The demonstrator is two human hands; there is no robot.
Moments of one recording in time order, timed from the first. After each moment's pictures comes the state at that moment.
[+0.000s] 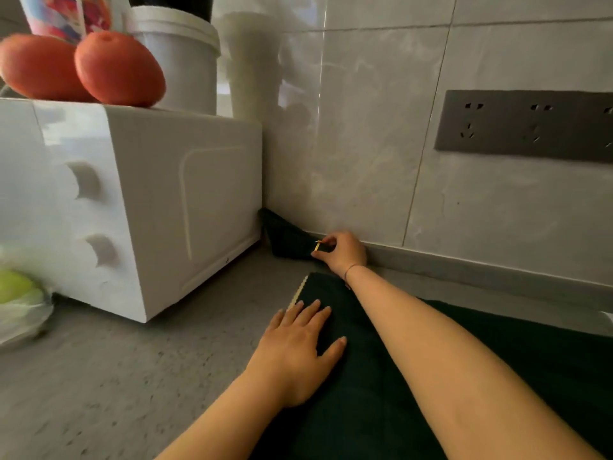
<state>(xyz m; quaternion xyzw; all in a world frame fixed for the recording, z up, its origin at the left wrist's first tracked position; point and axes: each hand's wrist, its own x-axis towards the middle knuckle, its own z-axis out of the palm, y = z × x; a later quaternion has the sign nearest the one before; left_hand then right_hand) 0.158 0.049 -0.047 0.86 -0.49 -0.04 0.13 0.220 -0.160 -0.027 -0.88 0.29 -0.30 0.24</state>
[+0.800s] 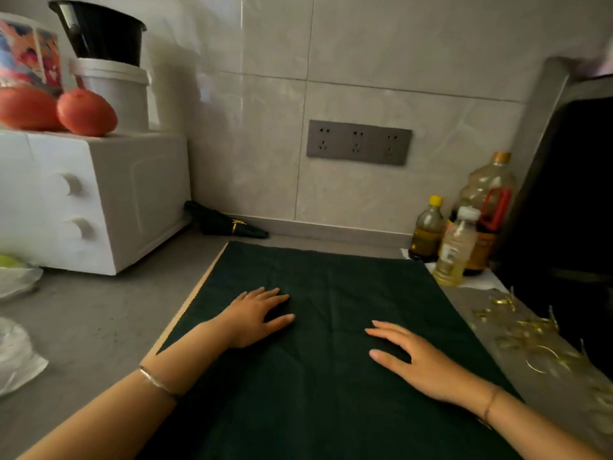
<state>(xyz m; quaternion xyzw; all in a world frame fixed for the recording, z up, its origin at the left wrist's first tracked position) 0.049 0.092 -0.026 0.79 -0.59 -0.12 0.08 -0.234 -0.036 -0.020 -0.92 0.30 -0.05 0.27</state>
